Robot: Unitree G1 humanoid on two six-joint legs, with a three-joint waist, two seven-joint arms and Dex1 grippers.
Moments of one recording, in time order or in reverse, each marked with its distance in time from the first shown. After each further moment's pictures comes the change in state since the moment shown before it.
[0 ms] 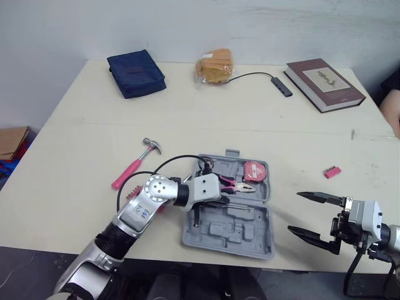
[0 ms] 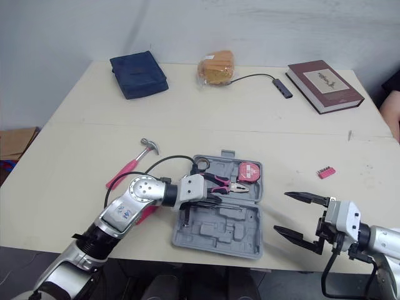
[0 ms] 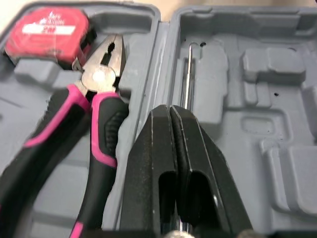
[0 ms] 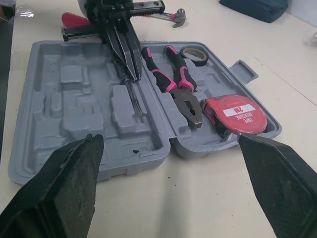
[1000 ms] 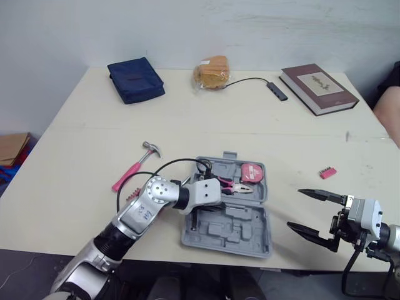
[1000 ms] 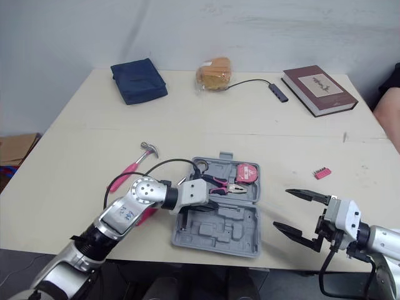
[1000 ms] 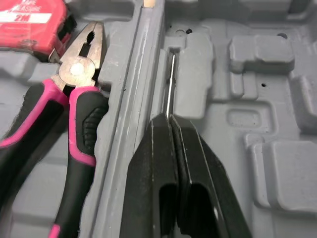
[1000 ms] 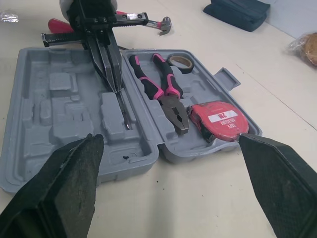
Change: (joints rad) left arm 0.040 -0.002 0.014 0.002 0.002 0.054 -0.012; right arm 0.009 0.007 -0.002 -0.014 -0.003 -0.001 -0.051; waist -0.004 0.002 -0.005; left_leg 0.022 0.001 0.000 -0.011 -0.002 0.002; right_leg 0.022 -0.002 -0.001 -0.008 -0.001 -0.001
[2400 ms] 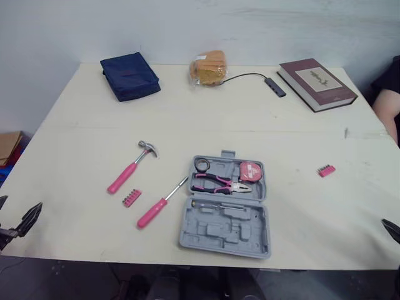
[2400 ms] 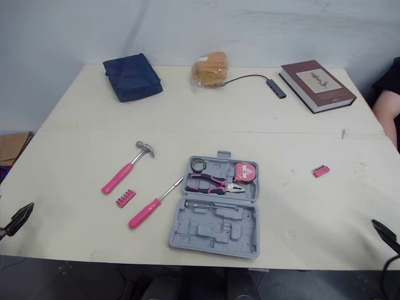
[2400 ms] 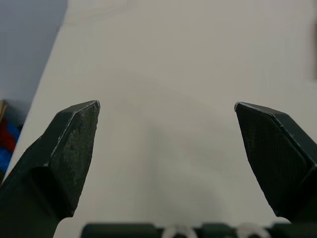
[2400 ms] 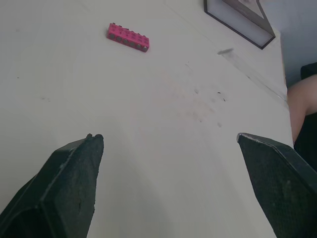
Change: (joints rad) left arm 0.713 0.282 1.249 0.286 -0.386 -0.363 0.137; right arm -0.211 -0.142 -0.290 1.086 -0.122 -0.552 0.022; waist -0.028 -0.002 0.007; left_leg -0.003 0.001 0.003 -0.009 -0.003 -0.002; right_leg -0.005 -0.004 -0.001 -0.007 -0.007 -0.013
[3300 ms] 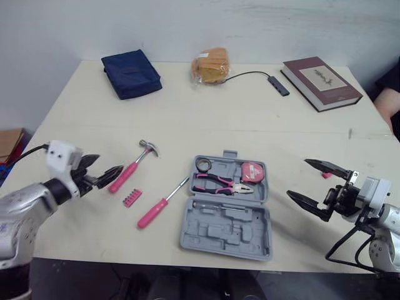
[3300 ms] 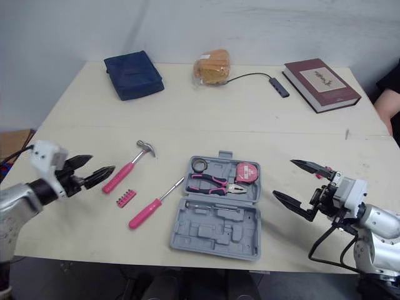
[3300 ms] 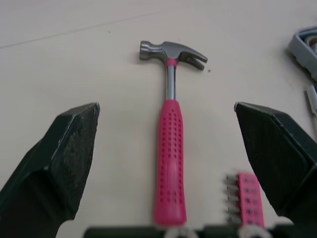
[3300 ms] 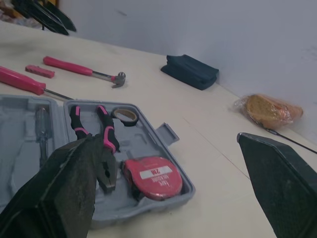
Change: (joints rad) left arm -0.425 0.081 -0.450 -0.366 -0.069 0.703 0.223; right arm -0.097 0.278 0.331 -0.826 0.191 0.347 0.052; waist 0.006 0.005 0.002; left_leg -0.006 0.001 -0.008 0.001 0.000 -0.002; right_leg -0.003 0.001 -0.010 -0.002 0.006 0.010
